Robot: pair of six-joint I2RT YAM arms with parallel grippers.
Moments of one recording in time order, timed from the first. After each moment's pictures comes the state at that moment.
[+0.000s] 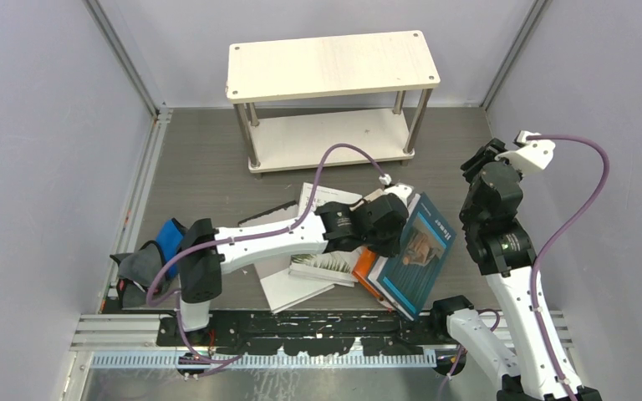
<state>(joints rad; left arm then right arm) -1.25 1.90 1.69 -0.56 -0.09 -0.68 0.20 0.75 1.01 -0.31 0.73 0.31</state>
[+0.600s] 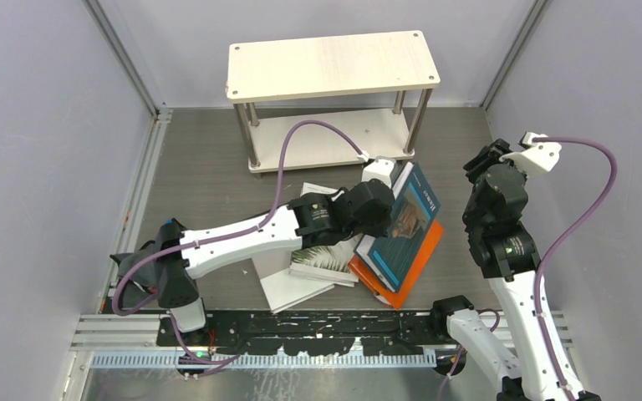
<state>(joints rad) -1.25 1.75 1.70 -0.58 -0.35 -0.70 0.20 0.73 1.03 -0.33 0.73 0.31</state>
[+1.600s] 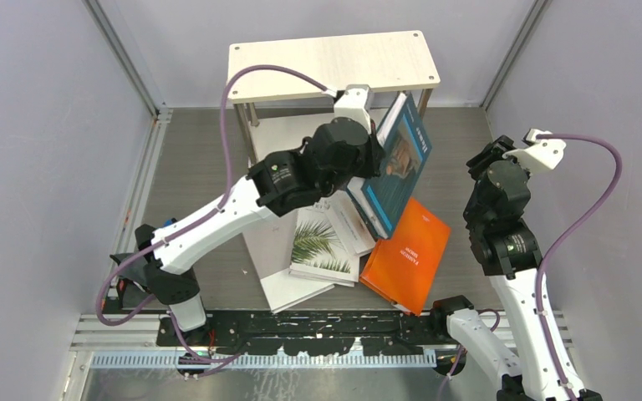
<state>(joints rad) -1.15 1.75 2.07 -0.67 -0.47 -0.60 0.20 0.75 1.06 -0.33 0.76 0.31</state>
